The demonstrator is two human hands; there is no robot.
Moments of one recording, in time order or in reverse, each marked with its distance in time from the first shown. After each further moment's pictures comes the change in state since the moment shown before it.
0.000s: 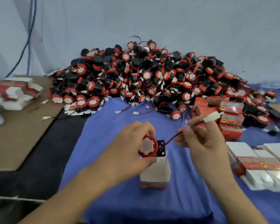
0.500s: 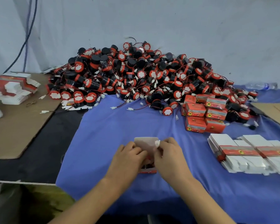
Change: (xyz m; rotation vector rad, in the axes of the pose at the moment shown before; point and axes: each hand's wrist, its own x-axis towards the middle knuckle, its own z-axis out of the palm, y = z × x) left_hand -0.046 -0.027 0.089 0.498 -0.041 0.035; right_hand -0.052 0.041 0.020 -0.818 -0.241 0.083
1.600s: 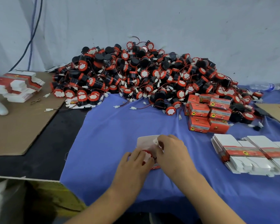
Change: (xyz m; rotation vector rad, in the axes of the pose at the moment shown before) left_hand -0.020 0.016 0.005 0.044 0.019 0.068; right_hand 0.009 -0.013 -0.007 -0.158 -0.019 -0.043
